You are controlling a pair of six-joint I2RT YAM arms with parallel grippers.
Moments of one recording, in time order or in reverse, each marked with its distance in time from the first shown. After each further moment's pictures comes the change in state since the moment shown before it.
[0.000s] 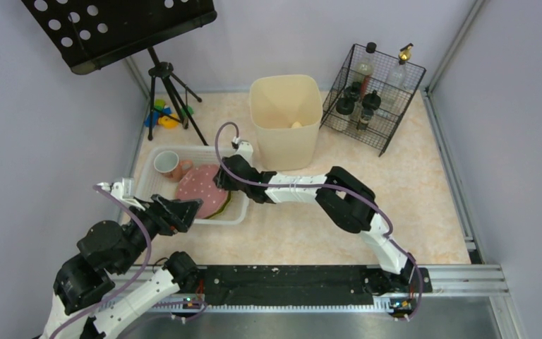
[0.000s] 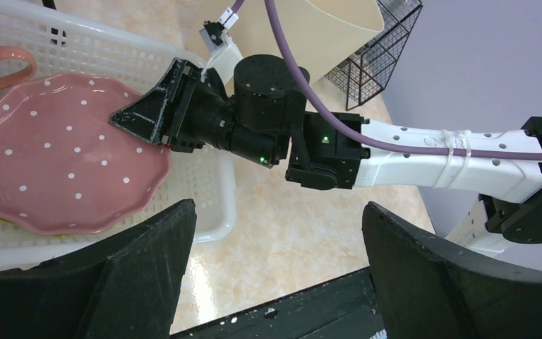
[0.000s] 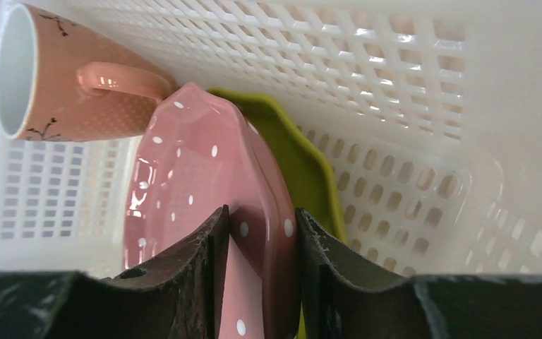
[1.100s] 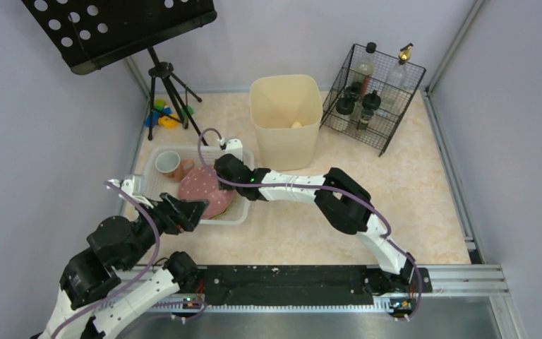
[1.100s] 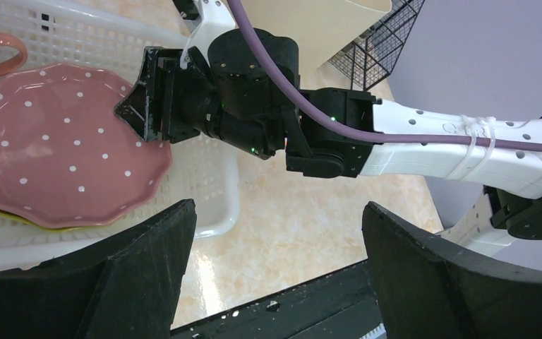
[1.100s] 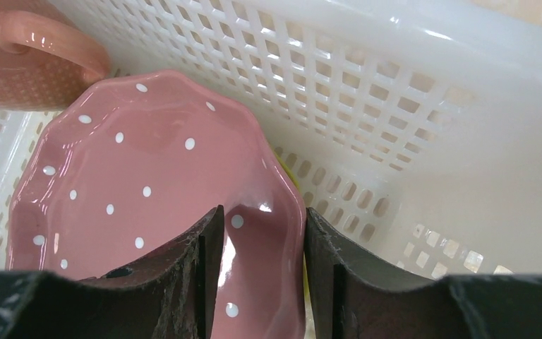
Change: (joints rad) left arm 0.000 0.022 -0.032 0.015 0.027 -0.001; right arm 0.015 0.043 0.151 -0.232 0.134 -0.313
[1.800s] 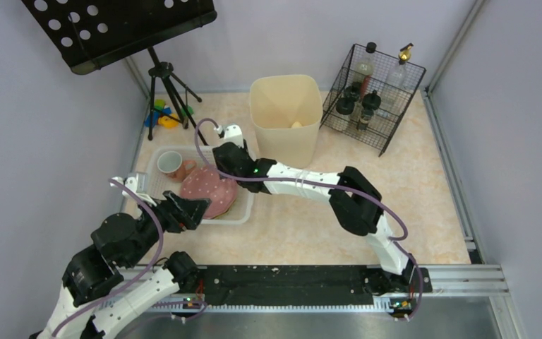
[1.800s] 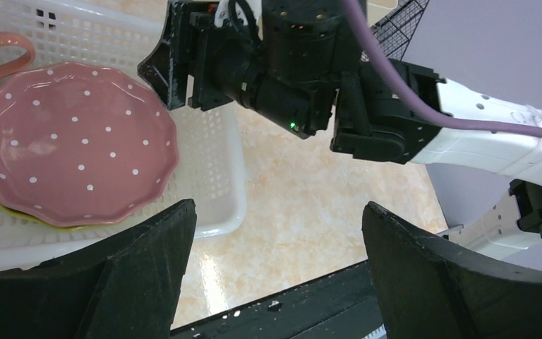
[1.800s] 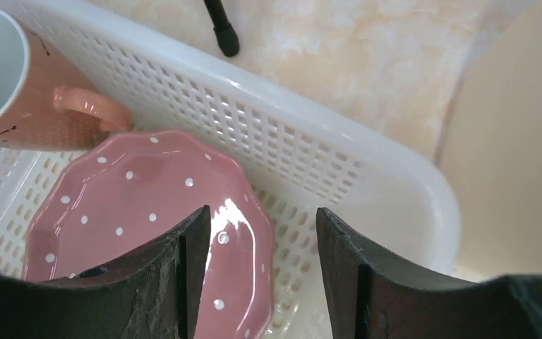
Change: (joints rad) left arm 0.000 0.021 -0.005 0.008 0.000 0.000; right arm 0.000 -0.089 0.039 -0.078 0.093 -0.149
